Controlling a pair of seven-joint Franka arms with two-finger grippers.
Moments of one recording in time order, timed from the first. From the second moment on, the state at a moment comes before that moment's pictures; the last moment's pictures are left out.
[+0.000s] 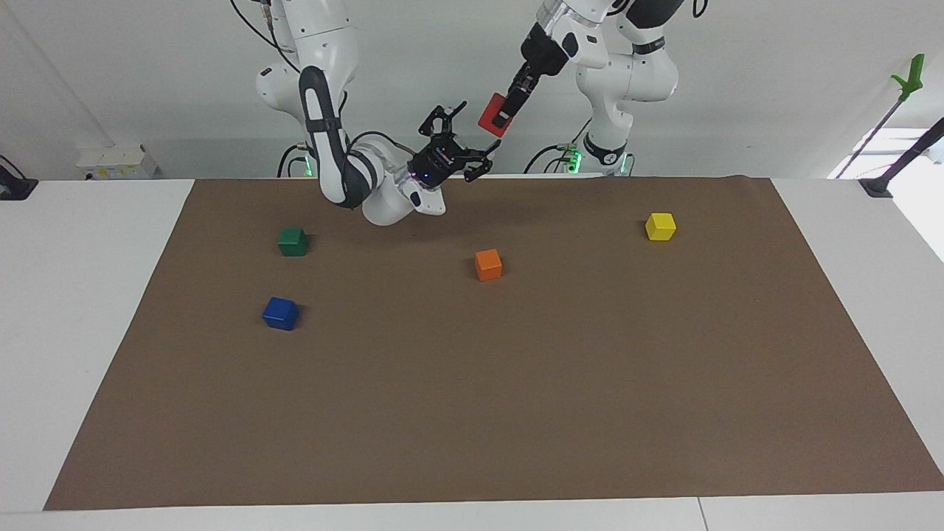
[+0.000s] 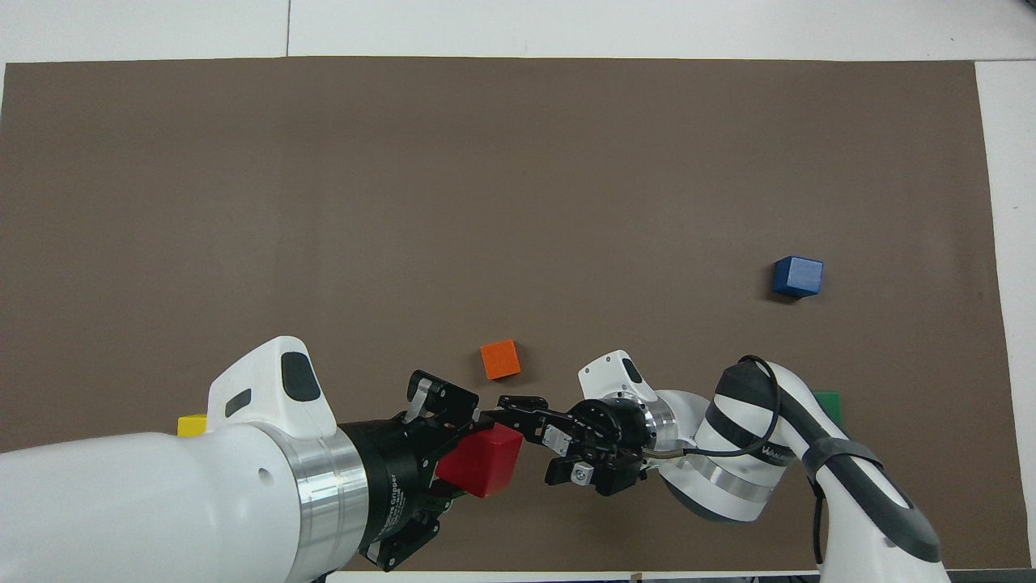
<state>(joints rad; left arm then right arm) -0.24 -0.38 -0.34 -1.96 -0.55 1.81 -1.65 0.65 0.15 -0.15 -2.52 2.44 1.00 -1.45</state>
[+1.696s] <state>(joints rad) -0.26 -0.44 -0.32 -2.05 -0.65 1.88 -1.65 0.66 0.20 -0.08 -2.45 2.52 0.95 -1.38</state>
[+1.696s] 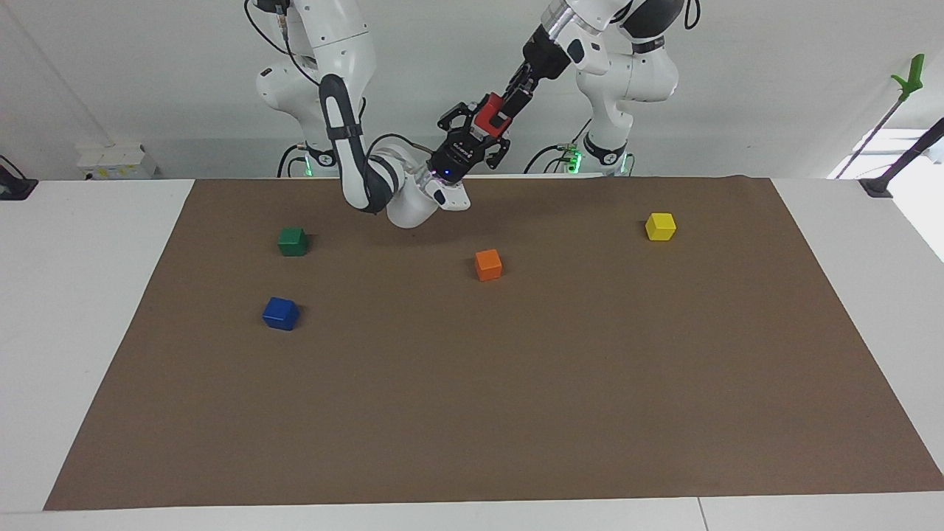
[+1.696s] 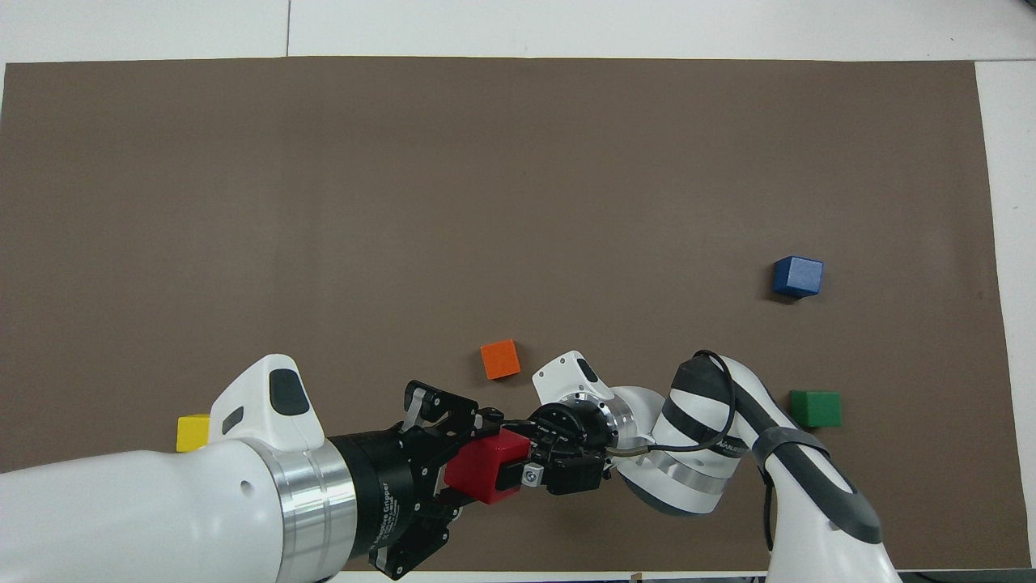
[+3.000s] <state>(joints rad) 0.00 -0.48 -0.29 -2.01 -0.62 1.72 -1.49 0.39 0.07 -0.08 -2.40 2.22 1.28 -1.18</state>
